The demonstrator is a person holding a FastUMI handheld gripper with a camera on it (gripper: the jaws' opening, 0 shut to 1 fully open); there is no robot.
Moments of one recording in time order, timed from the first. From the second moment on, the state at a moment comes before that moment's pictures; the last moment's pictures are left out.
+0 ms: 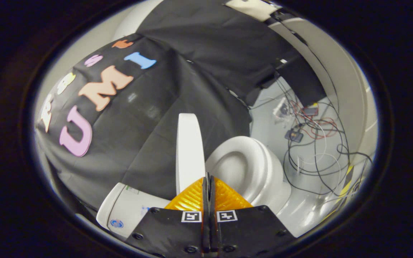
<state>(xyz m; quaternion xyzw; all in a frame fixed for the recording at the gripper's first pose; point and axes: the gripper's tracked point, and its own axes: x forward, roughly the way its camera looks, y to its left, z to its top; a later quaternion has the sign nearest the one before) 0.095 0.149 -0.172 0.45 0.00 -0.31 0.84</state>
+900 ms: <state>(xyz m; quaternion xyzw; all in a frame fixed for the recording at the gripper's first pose) 0.164 0.292 -0.040 0.18 0.03 -0.13 0.97</state>
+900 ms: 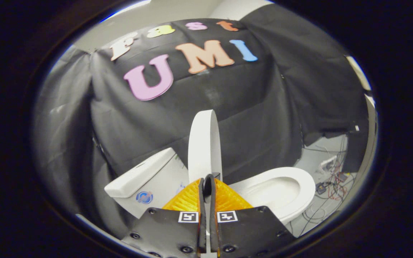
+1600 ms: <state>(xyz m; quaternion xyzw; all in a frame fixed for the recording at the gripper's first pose) 0.214 0.392 -0.037 0.11 0.05 0.00 0.99</state>
